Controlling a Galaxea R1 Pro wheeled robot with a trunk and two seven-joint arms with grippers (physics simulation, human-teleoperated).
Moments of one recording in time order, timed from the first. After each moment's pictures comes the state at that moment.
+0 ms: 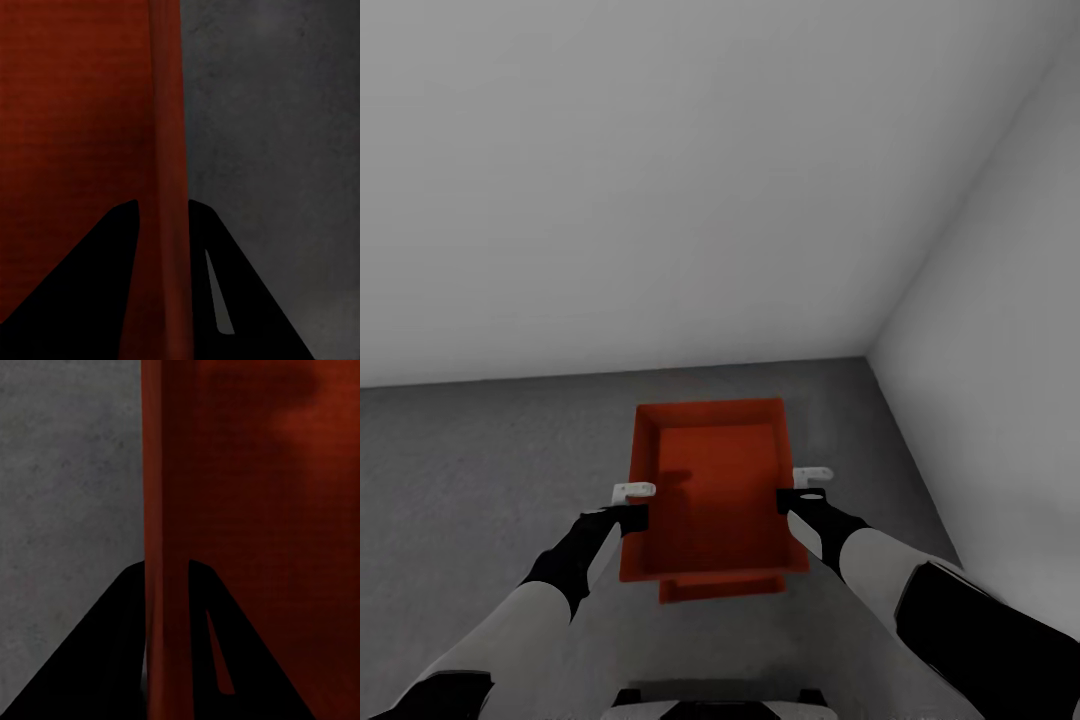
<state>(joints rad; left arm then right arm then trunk) -0.77 -0.07 0.02 -0.53 0.04 0.37 0.05 -1.02 0.12 0.96 -0.09 -0.93 0.08 -0.30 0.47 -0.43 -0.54</state>
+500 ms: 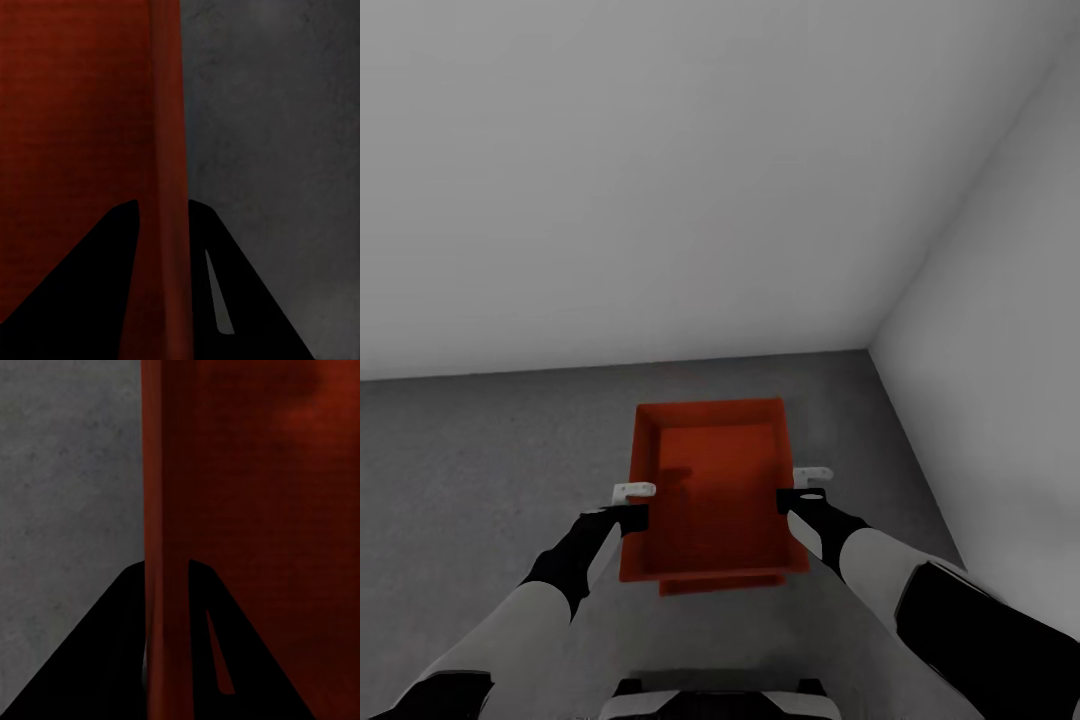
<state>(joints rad) -0.77 -0.07 0.02 -0.53 0.04 0.37 0.05 -1.02 0.12 0.96 -0.09 -0.93 0.08 -0.30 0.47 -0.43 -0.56</state>
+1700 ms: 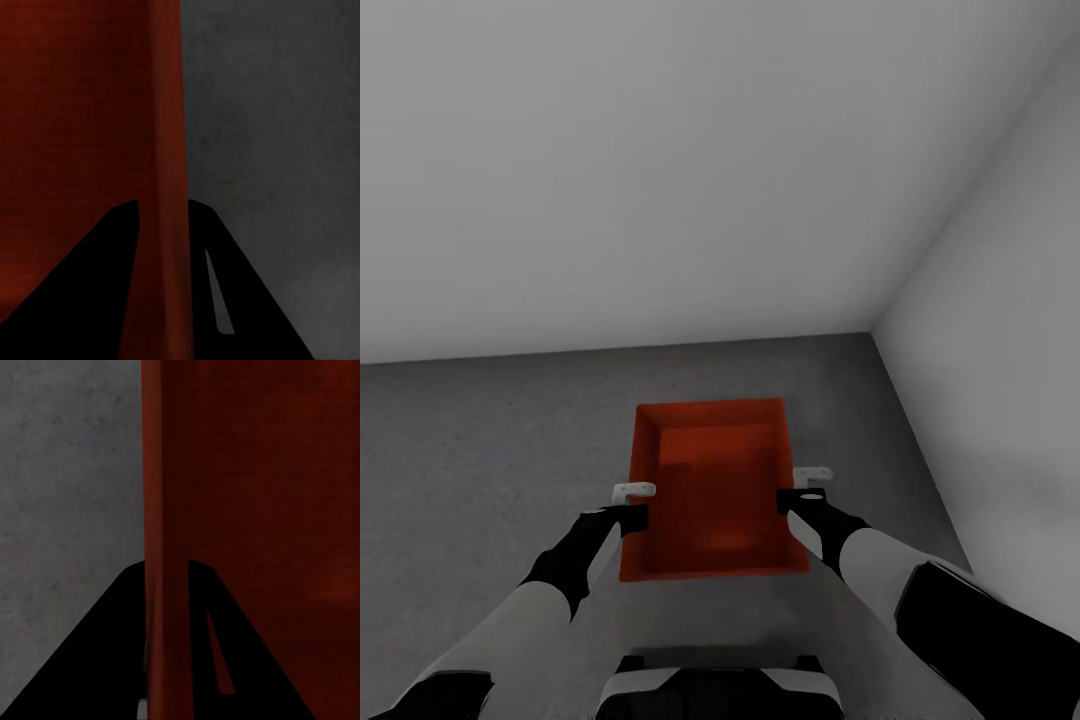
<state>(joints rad) -0.77 -0.07 0.02 -0.53 0.04 0.37 0.05 -1.02 0.12 0.96 -0.09 -0.93 0.08 -0.30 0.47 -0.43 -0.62</state>
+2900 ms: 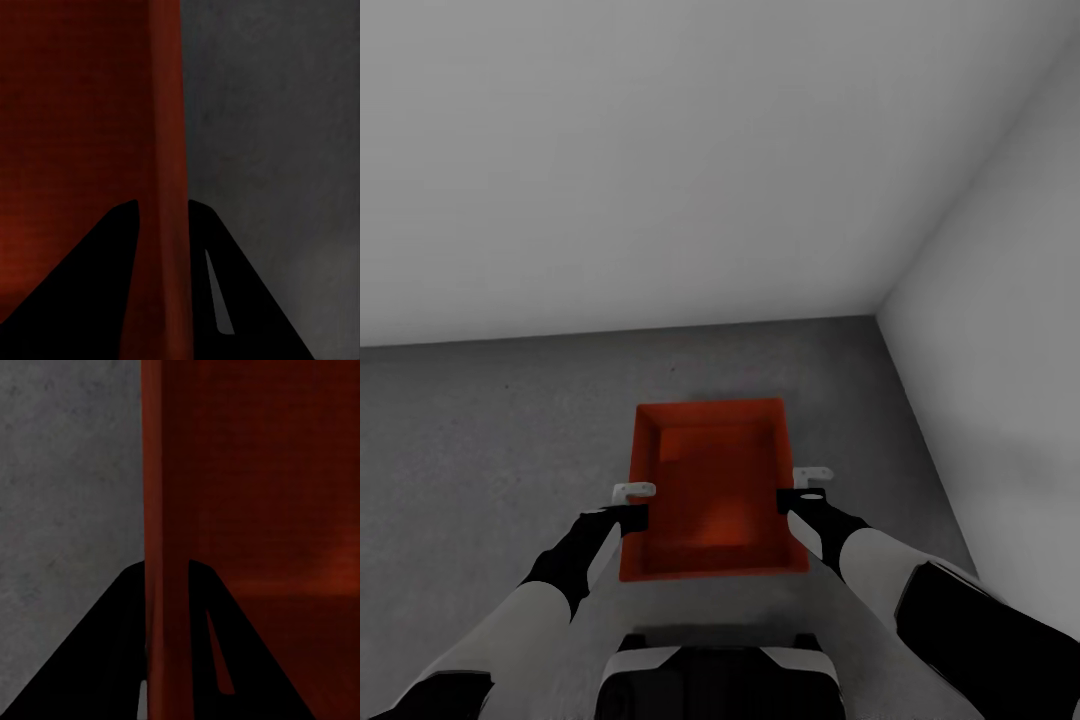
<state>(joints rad) -0.77 -0.07 0.02 -0.53 0.04 0.37 0.05 -1.02 0.12 0.96 -0.09 -0.93 0.08 -0.30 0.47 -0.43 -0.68</state>
